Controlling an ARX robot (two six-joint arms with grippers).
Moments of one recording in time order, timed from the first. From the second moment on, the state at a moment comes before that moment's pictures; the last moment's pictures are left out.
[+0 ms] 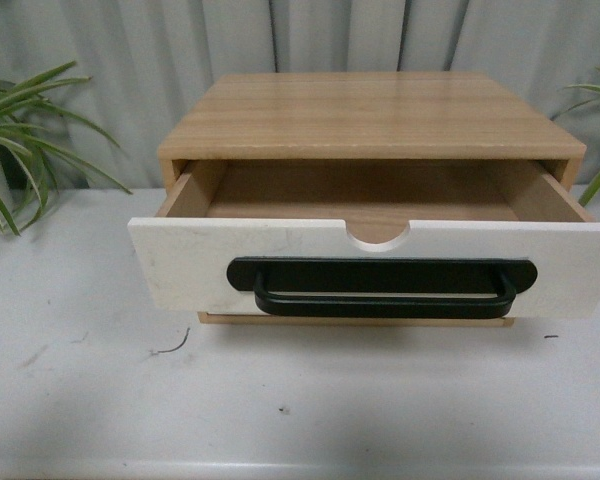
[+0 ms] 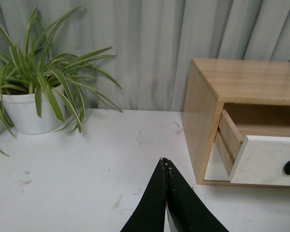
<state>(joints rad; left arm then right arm) 0.00 0.25 0.01 0.25 0.00 -0.01 0.00 0.00 0.01 0.01 0.00 0.00</state>
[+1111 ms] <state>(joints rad) 0.00 0.01 0.01 0.00 0.00 -0.01 0.00 0.00 0.01 0.00 0.00 0.00</state>
